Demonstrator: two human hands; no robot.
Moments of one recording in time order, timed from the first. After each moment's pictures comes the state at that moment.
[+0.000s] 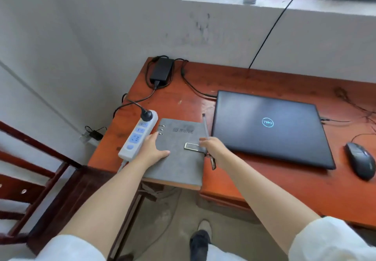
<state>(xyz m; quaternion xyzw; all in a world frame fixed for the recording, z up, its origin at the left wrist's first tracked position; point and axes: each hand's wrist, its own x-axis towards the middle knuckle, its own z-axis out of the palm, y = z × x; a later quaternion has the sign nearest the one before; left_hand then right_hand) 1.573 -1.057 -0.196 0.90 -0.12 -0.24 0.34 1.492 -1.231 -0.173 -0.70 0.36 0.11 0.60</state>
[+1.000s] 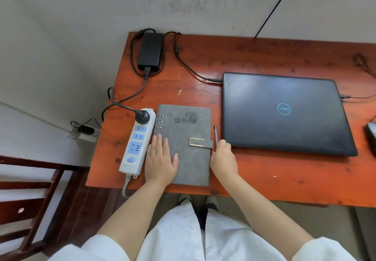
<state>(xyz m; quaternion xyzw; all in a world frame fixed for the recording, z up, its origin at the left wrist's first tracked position) 1.584 -1.059 -0.258 0.95 -0.26 -0.12 0.10 1.503 -1.206 -0.230 -0.86 0.42 0.10 0.28</state>
